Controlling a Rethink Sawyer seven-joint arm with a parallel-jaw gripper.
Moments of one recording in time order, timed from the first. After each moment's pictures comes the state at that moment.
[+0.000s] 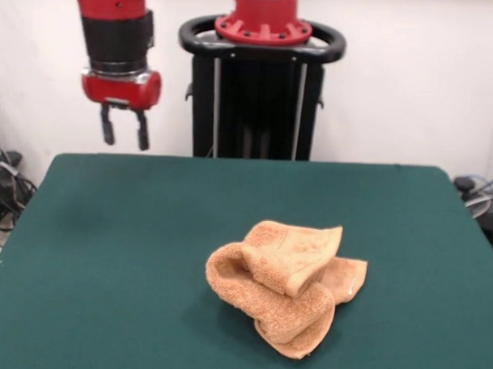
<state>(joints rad) -0.99 -0.82 0.35 2.07 -0.47 0.37 1.71</state>
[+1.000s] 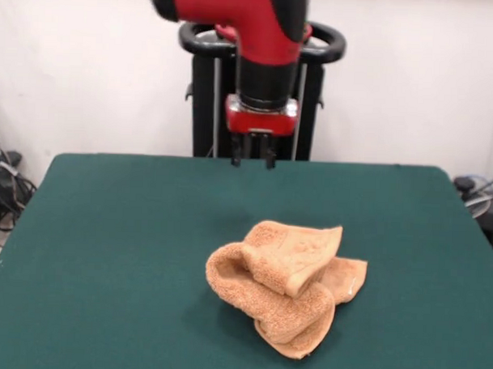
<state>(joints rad) -0.39 -0.69 0.07 2.07 -0.42 0.26 1.75</state>
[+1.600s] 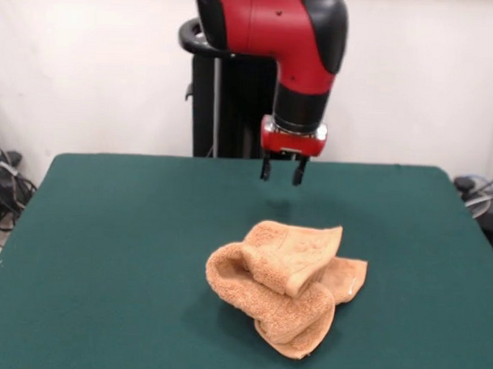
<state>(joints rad) -0.19 -0.52 -0.07 2.07 -0.27 0.08 1.83</state>
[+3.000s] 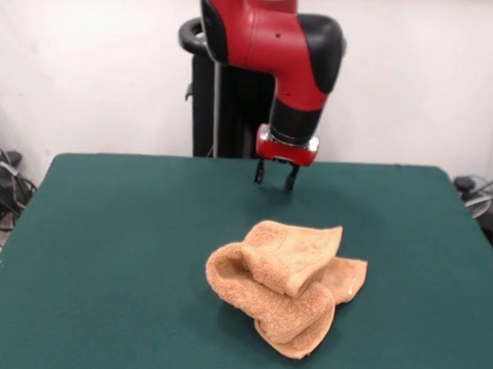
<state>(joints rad) -0.12 -0.41 -0.15 2.07 -0.19 0.00 1.83</state>
